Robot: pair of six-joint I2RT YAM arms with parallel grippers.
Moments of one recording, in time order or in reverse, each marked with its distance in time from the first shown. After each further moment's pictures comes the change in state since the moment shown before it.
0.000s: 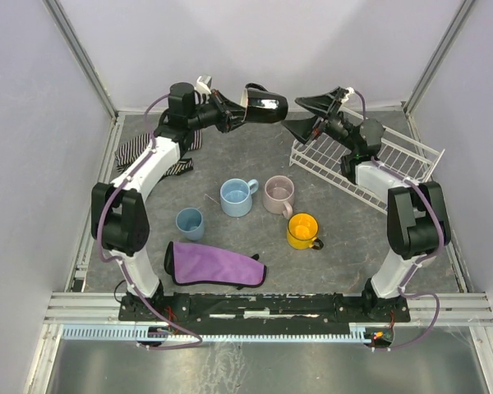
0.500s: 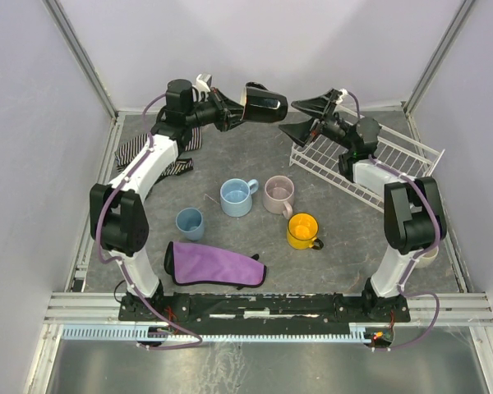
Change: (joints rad) left arm 0.010 -0.004 0.033 -0.050 0.048 -0.026; right arm 0.002 0.051 0.040 -0.005 -0.069 0.019
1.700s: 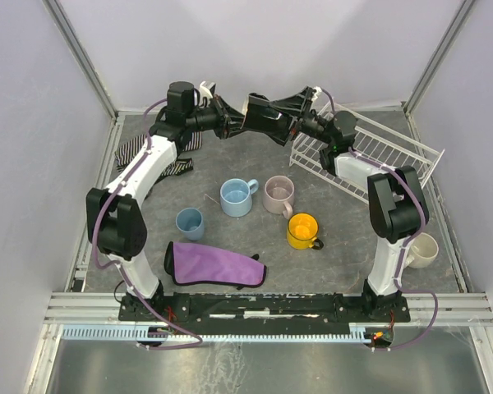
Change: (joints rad) left arm -0.008 -0.033 0.004 -0.169 0.048 0.037; right arm 0.106 0.135 0.148 -0.041 -0.003 0.003
